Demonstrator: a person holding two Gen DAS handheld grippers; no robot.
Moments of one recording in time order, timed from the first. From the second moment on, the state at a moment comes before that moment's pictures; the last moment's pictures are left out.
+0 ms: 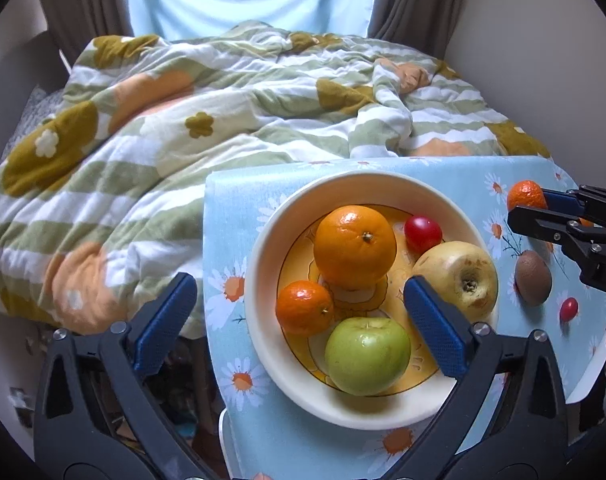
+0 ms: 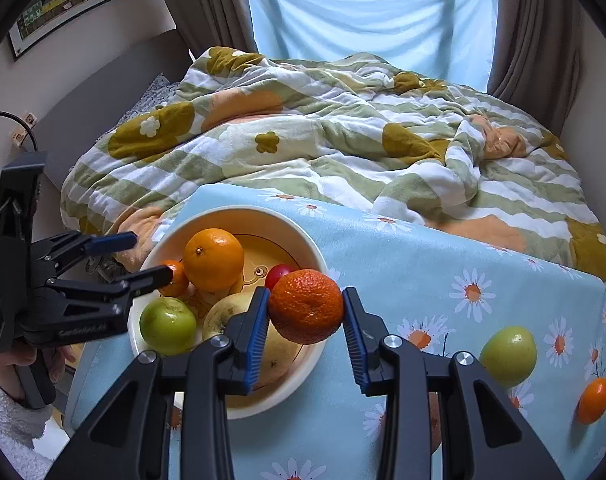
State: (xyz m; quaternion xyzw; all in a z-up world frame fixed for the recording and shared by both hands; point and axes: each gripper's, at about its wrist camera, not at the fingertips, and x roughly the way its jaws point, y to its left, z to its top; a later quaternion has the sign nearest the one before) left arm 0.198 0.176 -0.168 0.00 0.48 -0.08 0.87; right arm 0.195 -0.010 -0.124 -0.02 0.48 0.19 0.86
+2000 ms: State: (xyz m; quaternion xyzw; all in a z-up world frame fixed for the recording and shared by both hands) left arm 0.126 0.151 -0.136 -0.03 0.51 0.00 0.86; right arm 0.216 0.009 -0.110 -0.06 0.45 0.29 0.85
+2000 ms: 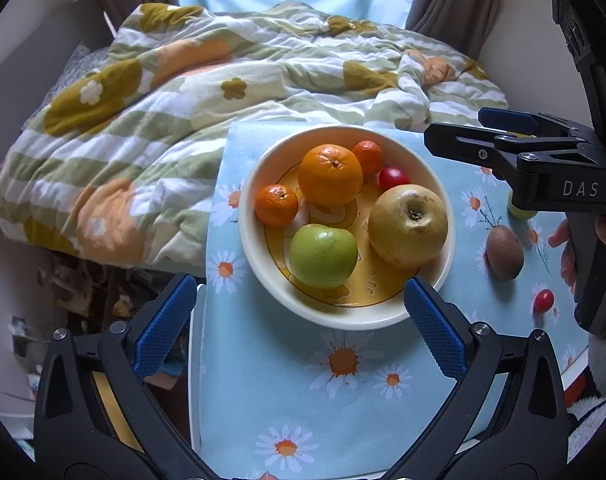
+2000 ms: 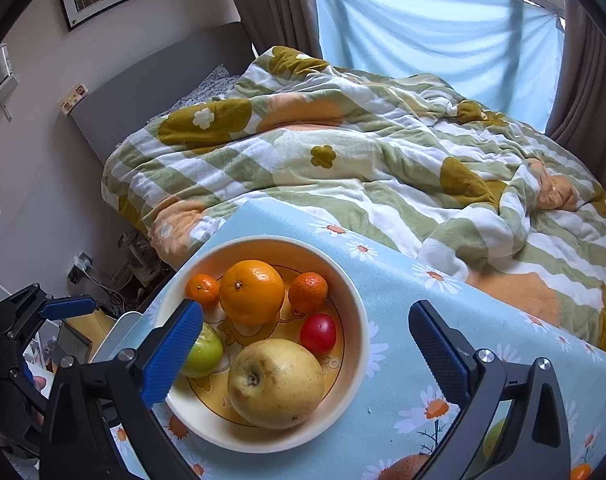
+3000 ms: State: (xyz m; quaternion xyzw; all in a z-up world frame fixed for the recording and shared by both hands) left arm 0.109 0.029 -0.093 0.06 0.48 -0.08 0.87; right arm 0.094 -0.191 -0.060 0.02 0.45 0.05 0.89
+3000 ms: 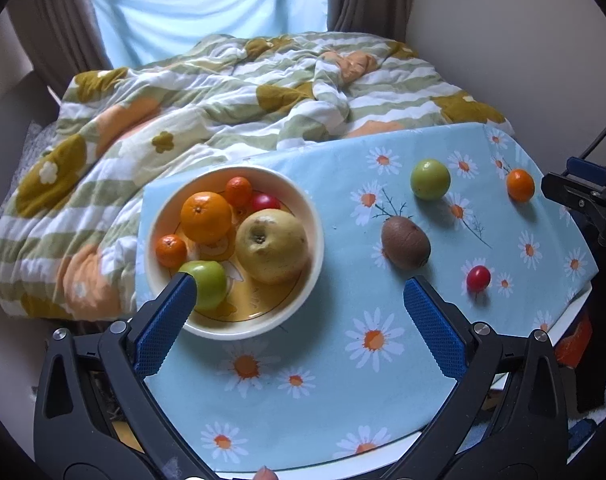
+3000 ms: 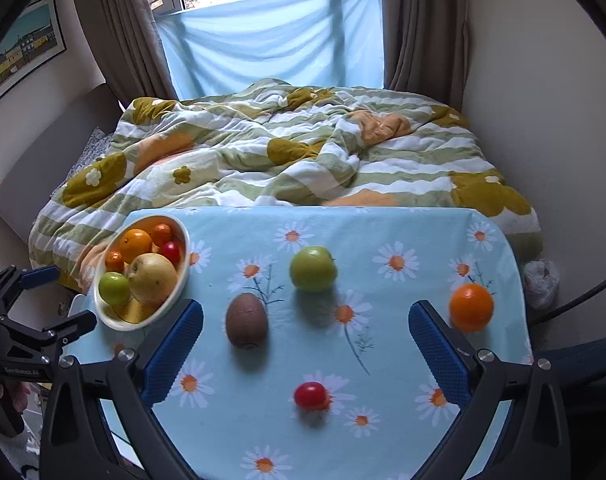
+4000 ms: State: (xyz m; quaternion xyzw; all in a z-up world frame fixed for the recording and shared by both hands) left arm 0.086 -0.160 -0.208 0.01 0.56 -0.10 0.83; right arm 0.135 -0.344 -0.157 -0.04 0.49 0.11 0.86
